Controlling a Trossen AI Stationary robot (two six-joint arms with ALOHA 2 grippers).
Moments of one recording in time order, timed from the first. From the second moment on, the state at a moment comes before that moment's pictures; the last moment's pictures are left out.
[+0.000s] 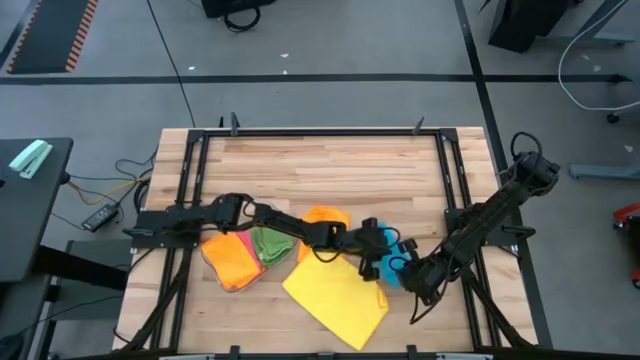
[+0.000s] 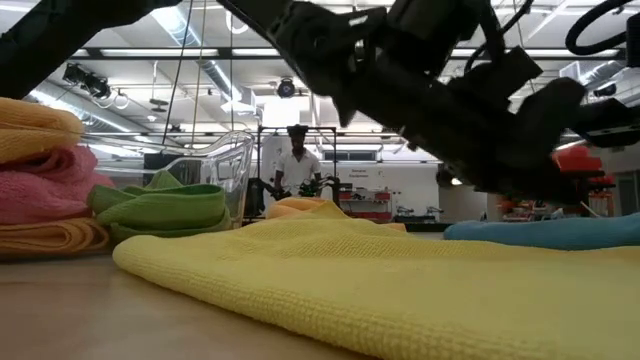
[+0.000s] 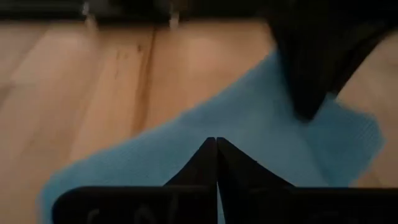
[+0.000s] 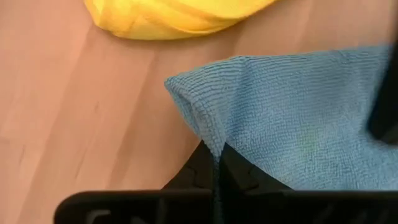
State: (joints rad) left arm -0.16 2.44 1.79 0.17 -0.11 -0.08; right arm 0.74 1.41 0.68 -0.53 0.20 0.38
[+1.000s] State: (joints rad) left arm -0.16 2.54 1.79 0.37 -0.22 -0.15; right arm 0.72 1.41 0.68 -0.52 0.21 0.42
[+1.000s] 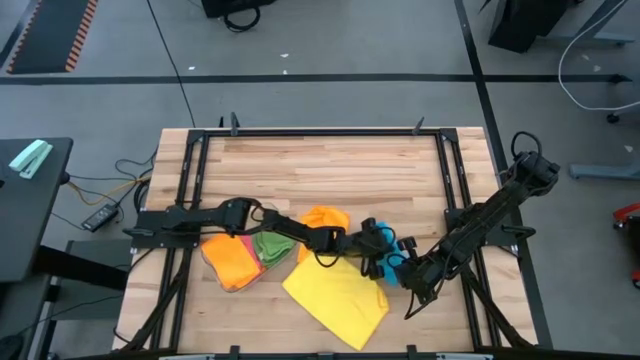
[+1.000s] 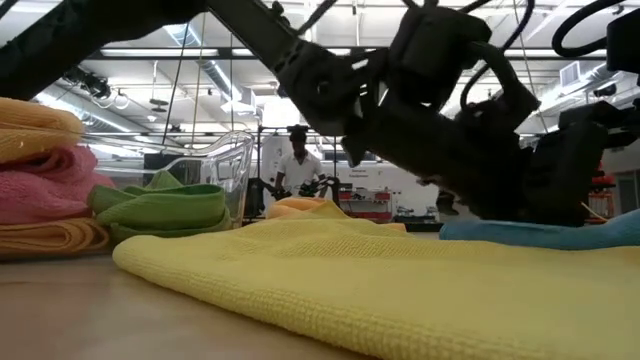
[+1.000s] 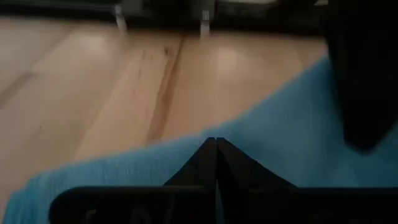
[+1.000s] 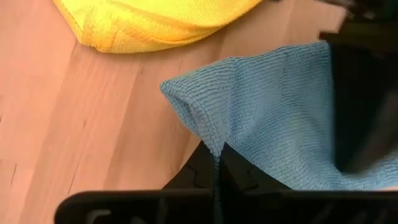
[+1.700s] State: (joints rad) left arm -0.16 2.48 1.79 0.27 -0.20 -0.10; right arm 0.72 1.41 0.68 -0.52 0.21 0.42
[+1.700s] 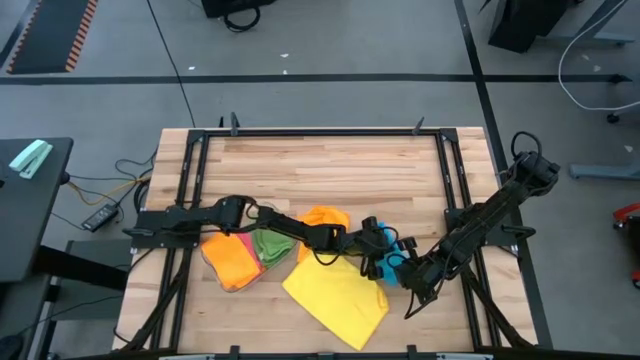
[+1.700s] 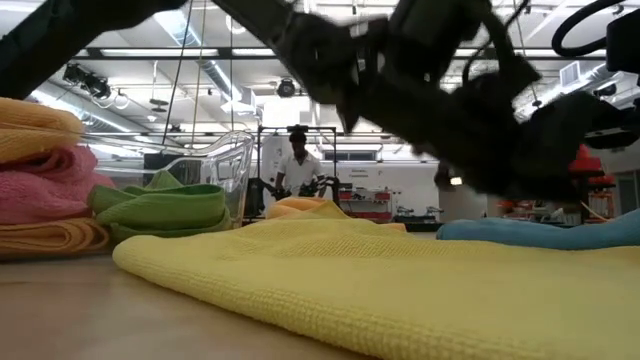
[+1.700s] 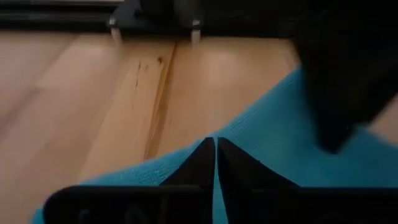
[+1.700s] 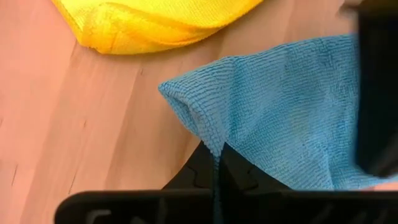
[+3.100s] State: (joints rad) left arm -0.29 2.48 1.79 0.06 -0.26 0.00; right arm 0.63 1.40 0.87 -0.72 -0.08 0.42
